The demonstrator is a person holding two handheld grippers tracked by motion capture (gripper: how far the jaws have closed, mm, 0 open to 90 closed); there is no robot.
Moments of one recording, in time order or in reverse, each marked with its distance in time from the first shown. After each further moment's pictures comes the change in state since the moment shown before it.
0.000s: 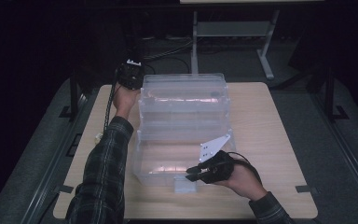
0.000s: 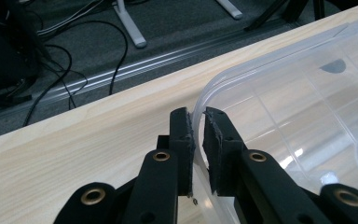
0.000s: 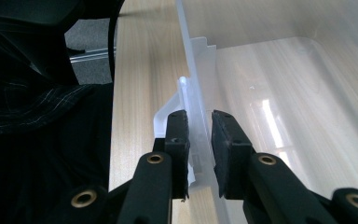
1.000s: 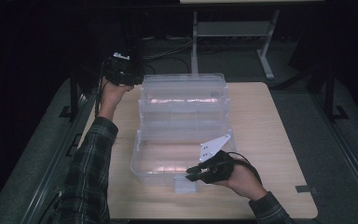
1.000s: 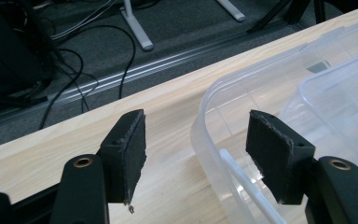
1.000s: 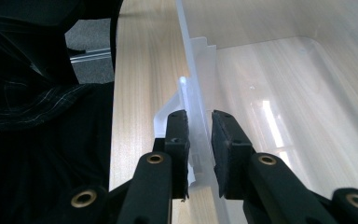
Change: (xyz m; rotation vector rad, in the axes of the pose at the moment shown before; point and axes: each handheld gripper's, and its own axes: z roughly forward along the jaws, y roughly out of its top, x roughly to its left) left arm 0.008 0.011 -0.060 0.002 0.022 0.016; right arm 0.000 0.000 0.000 -0.002 0.001 -0.001
